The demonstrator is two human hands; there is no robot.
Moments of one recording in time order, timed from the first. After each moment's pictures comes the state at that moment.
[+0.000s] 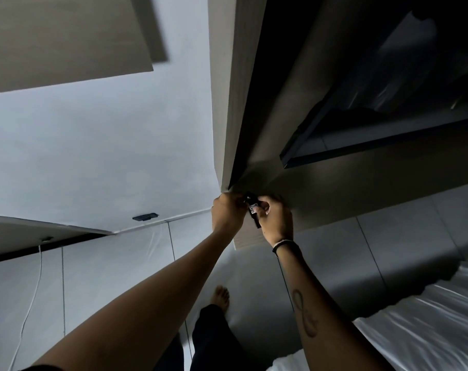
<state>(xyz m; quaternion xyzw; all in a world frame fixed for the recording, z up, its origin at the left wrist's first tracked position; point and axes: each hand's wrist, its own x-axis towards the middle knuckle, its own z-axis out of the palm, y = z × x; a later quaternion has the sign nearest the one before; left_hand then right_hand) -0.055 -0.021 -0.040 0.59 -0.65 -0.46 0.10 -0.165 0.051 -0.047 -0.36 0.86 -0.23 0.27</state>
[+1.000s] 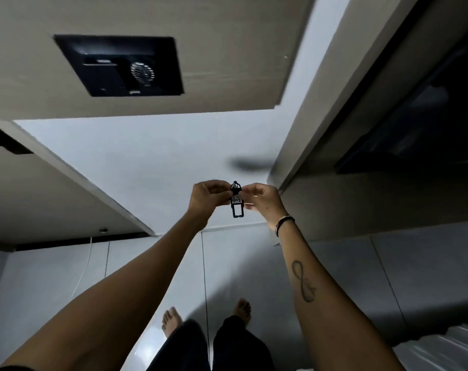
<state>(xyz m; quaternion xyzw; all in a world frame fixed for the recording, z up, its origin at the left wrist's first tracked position) 0.175 -0.062 0.093 0.52 -0.48 -0.65 0.29 0.000 -0.004 0.098 -0.30 0.65 -0.45 0.54</state>
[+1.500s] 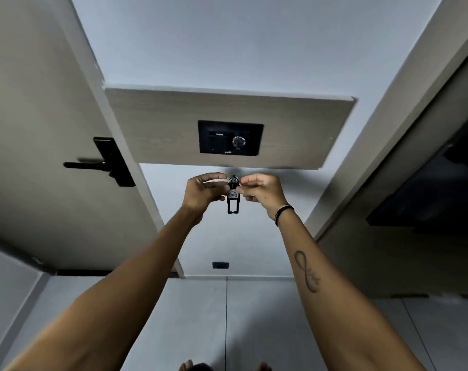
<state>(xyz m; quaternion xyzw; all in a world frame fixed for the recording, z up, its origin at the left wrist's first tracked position) 0.326 -0.107 0.236 0.46 -0.51 -0.59 0.42 0.128 -0.080 0.246 -0.45 0.60 -0.46 0.48</state>
